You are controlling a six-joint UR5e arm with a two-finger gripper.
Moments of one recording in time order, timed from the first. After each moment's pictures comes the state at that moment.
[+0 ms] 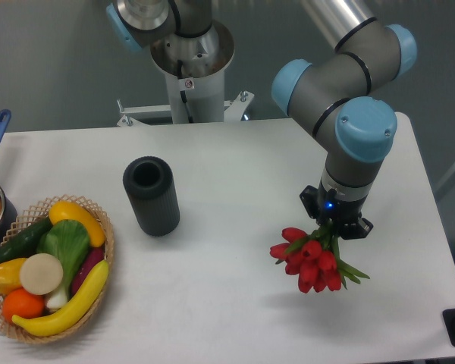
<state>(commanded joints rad) 2.62 -2.02 -1.41 -1.19 1.54 1.30</state>
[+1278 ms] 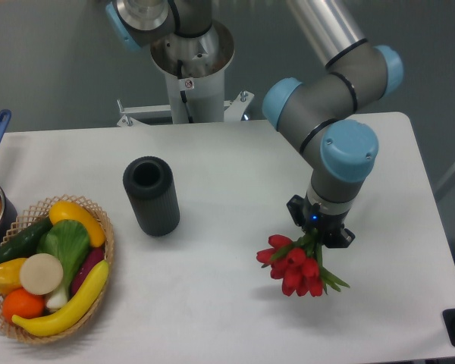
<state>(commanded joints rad) 2.58 -2.05 -1.54 -1.07 1.53 1.30</state>
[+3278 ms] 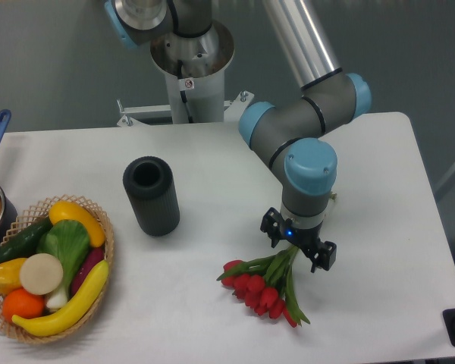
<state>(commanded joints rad) 2.58 -2.02 -1.64 -0.85 1.53 1.19</state>
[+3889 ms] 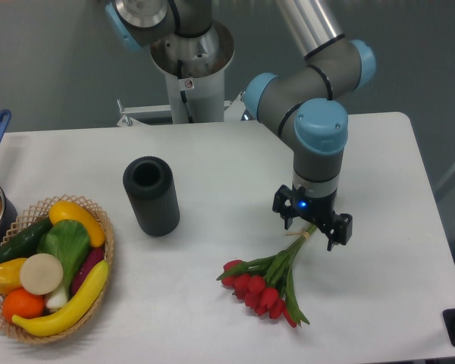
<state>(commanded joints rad) 2.66 -1.93 -1.68 -0.88 1.51 1.25</state>
